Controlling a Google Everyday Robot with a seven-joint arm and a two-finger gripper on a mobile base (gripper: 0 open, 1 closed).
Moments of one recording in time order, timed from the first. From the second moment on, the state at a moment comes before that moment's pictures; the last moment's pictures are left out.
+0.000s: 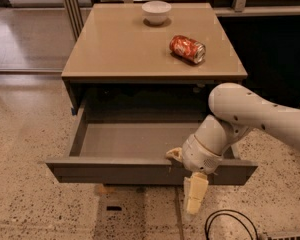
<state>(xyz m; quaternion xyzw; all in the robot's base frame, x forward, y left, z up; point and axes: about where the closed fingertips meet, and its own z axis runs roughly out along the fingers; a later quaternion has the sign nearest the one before) 0.385 -0.071 0.680 -0.69 0.64 0.32 0.07</state>
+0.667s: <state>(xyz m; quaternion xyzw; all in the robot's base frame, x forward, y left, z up) 0.349 -0.073 0.697 -0.71 0.62 0.32 0.05</state>
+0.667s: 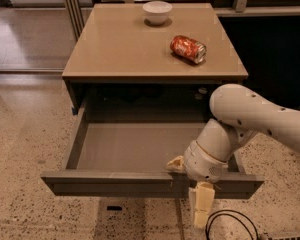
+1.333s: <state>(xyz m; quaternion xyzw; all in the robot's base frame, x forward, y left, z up) 0.333 -0.074 0.693 -0.71 0.61 0.35 0.05</state>
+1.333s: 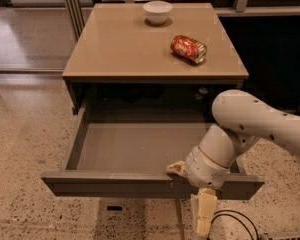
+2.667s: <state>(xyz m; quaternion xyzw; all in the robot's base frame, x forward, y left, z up) 0.279 -0.078 0.702 -0.71 0.60 0.37 -0.02</state>
